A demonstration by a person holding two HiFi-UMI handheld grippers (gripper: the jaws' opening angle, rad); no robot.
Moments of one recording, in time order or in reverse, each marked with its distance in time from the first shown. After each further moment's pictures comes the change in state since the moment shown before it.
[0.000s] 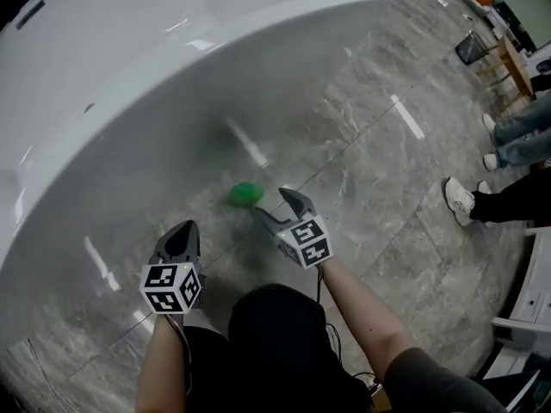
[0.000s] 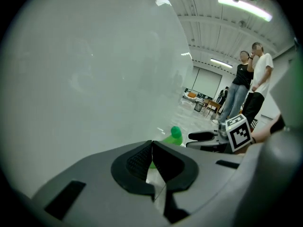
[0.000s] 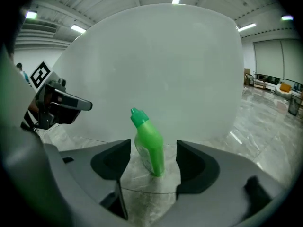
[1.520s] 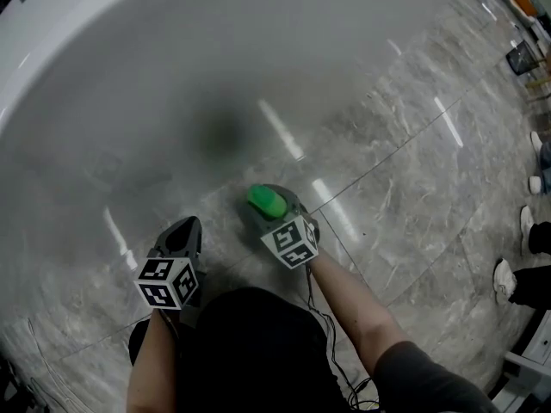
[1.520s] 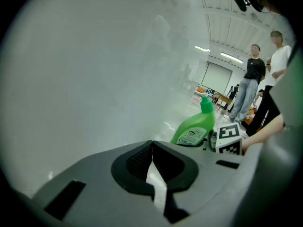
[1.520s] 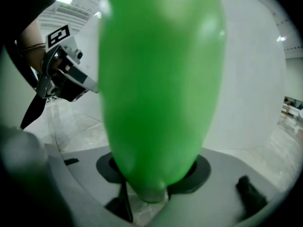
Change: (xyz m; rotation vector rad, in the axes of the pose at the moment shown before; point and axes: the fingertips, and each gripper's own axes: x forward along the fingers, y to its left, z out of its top) left arm 0.053 0.063 -0.057 -0.045 0.056 0.081; right arm 0.139 0.035 -0.047 -0.268 -0.069 0.136
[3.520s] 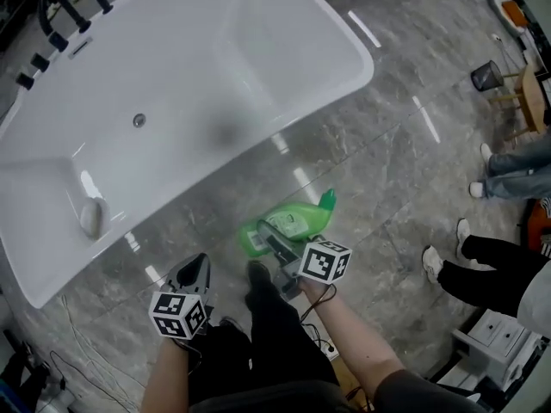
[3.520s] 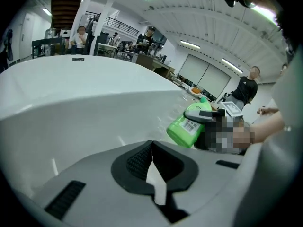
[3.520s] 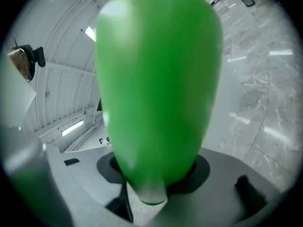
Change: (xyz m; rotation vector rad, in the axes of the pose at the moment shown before) left arm -0.274 -0.175 0.236 -0.079 0.155 -0.067; right arm -0.320 -0.031 0.348 1.196 -0.158 0.213
